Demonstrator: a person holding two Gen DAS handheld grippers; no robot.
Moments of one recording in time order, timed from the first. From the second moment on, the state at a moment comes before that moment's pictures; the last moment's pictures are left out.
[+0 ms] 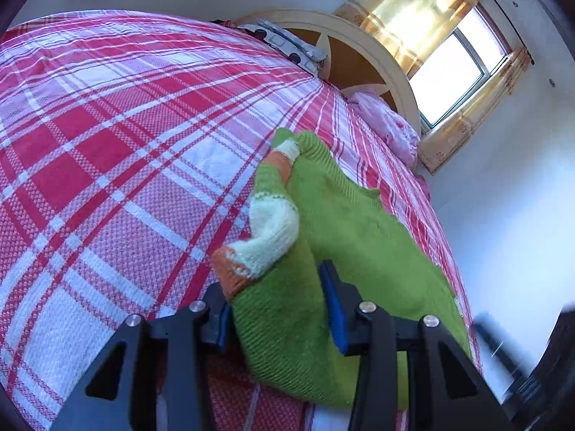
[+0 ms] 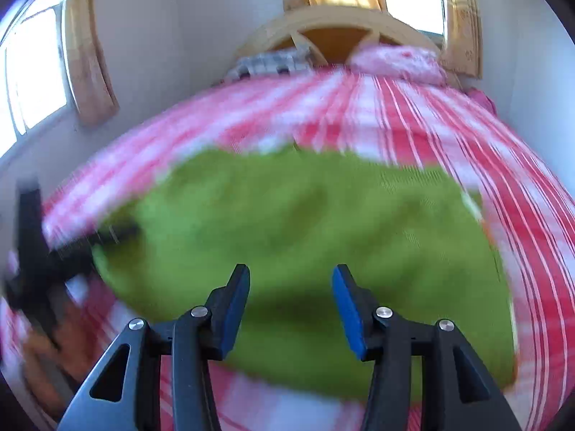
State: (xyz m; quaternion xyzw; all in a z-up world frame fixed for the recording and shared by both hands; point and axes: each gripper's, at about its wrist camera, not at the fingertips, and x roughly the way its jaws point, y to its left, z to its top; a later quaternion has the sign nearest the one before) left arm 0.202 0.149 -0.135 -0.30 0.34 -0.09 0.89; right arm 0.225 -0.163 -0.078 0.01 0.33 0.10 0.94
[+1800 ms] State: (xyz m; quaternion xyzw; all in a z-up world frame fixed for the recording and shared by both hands) left arm 0.205 0.160 -0.140 -0.32 0.33 -0.10 0.88; right arm 0.428 0.029 -0.117 -0.04 0.45 0.20 0.87
